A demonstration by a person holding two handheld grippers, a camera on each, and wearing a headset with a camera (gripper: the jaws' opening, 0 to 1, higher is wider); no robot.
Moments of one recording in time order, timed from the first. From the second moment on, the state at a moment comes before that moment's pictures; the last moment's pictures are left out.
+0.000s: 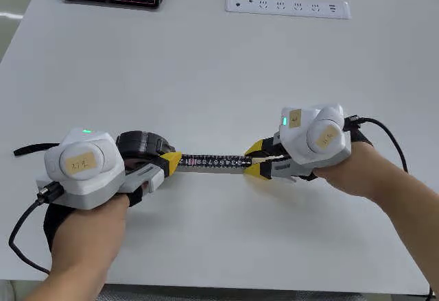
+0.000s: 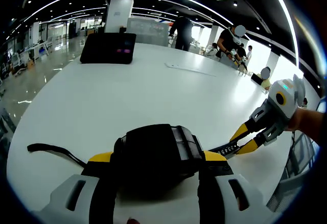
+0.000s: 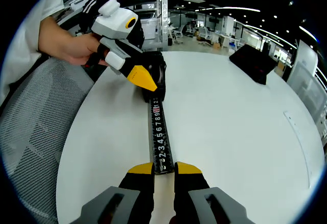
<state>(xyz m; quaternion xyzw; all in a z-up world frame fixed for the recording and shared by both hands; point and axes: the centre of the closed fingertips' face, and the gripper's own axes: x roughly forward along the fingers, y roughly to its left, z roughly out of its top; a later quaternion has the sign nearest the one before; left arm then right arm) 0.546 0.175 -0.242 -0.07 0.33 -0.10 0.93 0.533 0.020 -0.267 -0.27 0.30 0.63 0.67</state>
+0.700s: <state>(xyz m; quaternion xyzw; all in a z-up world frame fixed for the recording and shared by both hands) 0.546 0.174 -0.242 -0.08 0.33 -0.11 0.93 0.531 0.053 -0.266 -0.24 0.29 0.64 0.67</state>
